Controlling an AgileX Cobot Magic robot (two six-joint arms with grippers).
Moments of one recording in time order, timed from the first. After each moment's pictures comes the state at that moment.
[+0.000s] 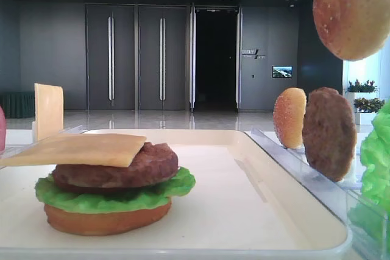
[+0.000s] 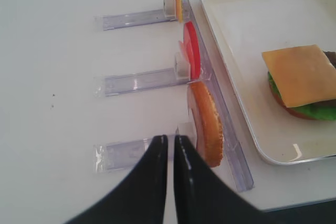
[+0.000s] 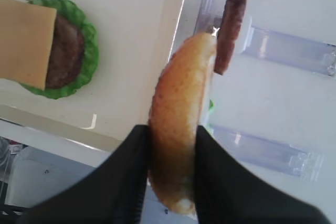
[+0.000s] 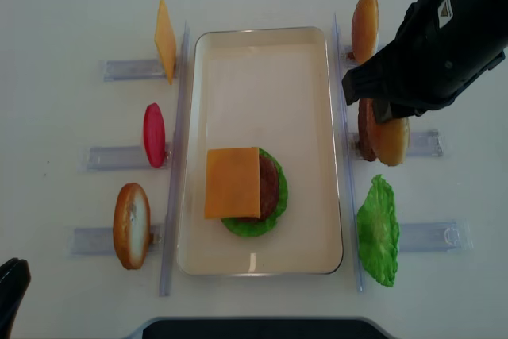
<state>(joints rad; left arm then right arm) 0.15 -0.02 -0.48 -0.22 1.13 0.27 0.62 1.37 -1.24 0.07 1.23 0.30</state>
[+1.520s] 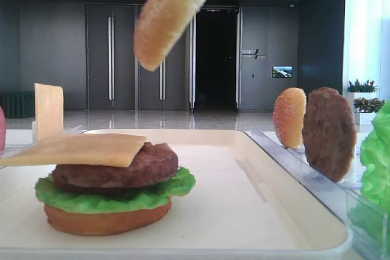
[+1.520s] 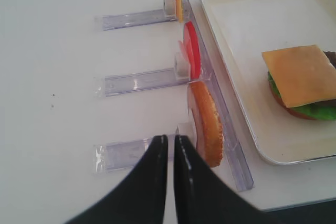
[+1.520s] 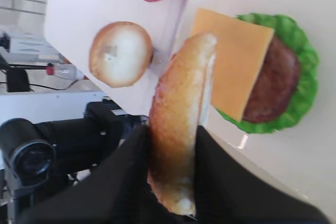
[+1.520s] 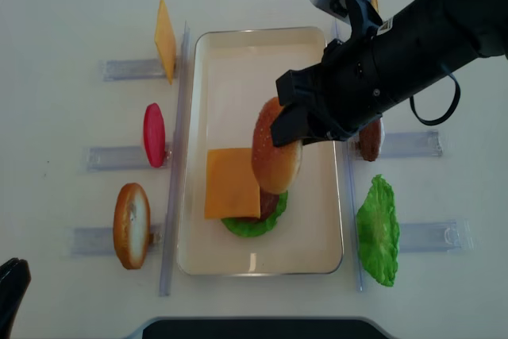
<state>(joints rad) 0.15 -0.02 -0.48 -0.22 1.13 0.27 0.56 1.50 -1.07 0.93 0.92 -0.28</state>
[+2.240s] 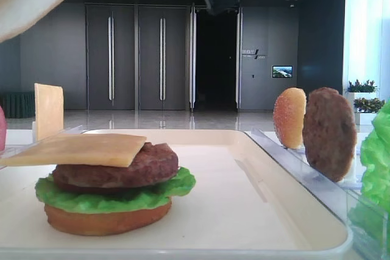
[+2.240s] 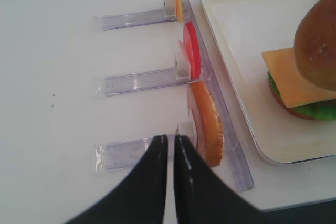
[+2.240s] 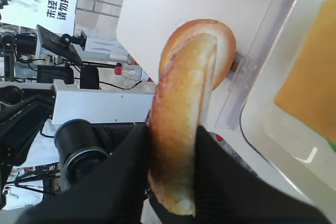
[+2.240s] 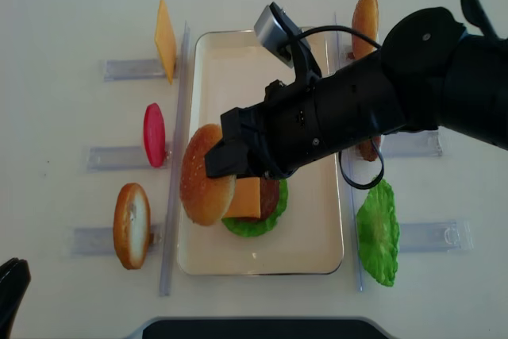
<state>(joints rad) 0.15 -0.02 -0.48 -0.22 1.13 0.27 0.72 1.61 -0.99 1.45 0.77 -0.67</state>
